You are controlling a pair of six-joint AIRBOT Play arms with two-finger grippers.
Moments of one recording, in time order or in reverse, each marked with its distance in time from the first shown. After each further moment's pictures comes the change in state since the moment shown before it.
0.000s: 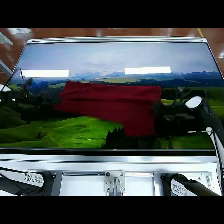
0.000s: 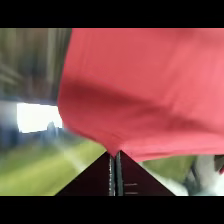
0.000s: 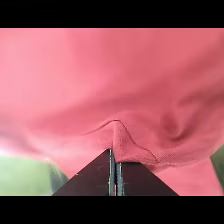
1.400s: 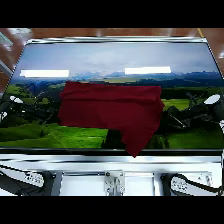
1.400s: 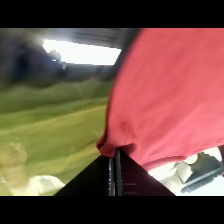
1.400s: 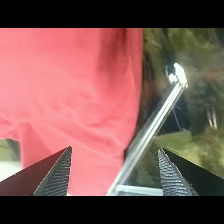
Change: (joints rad) left arm 0.003 -0.038 -0.245 0.112 -0.037 -0.040; right arm -0.259 -0.114 0.042 -0.115 0.377 -0.088
